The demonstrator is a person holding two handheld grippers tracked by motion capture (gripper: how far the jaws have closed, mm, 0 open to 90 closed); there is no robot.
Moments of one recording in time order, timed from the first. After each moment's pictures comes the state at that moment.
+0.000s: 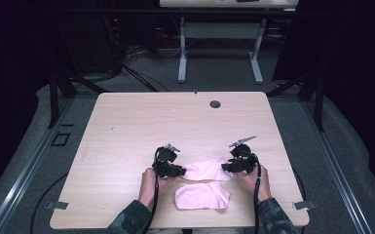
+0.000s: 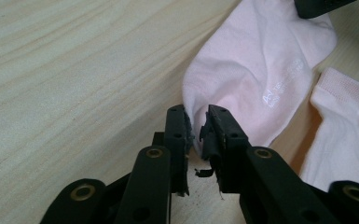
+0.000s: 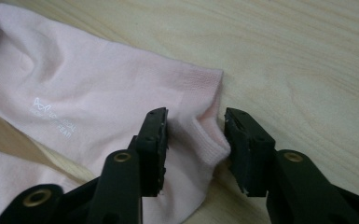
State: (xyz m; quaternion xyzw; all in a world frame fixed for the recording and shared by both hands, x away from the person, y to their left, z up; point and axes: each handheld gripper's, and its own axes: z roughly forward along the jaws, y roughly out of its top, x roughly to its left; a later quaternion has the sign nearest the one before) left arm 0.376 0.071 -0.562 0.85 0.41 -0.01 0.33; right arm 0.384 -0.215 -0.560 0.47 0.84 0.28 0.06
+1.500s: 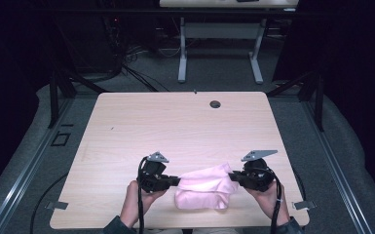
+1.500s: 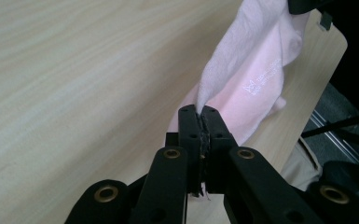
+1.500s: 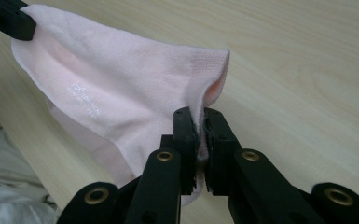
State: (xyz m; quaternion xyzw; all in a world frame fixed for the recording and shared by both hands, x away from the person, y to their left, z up) left arm 0.302 0.100 -0.506 0.85 0.38 -0.02 0.38; right arm 0.295 -0.224 -0.496 0.43 0.83 0.35 0.08
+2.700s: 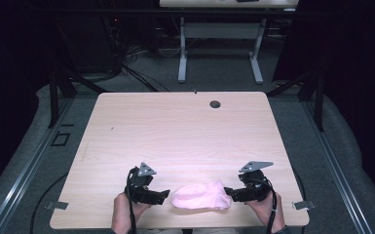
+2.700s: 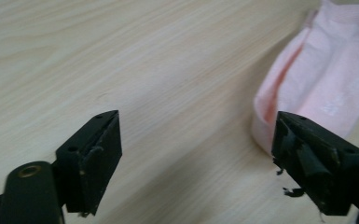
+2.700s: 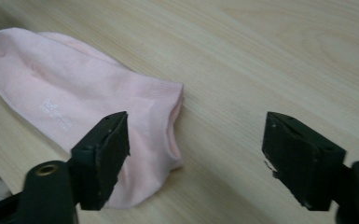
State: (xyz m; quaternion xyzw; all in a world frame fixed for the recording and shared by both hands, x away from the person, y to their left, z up) left arm 0.286 0.138 -0.536 0.84 0.42 0.11 0.33; right arm 0.285 -0.225 -0.533 0.43 0.83 0.33 0.10
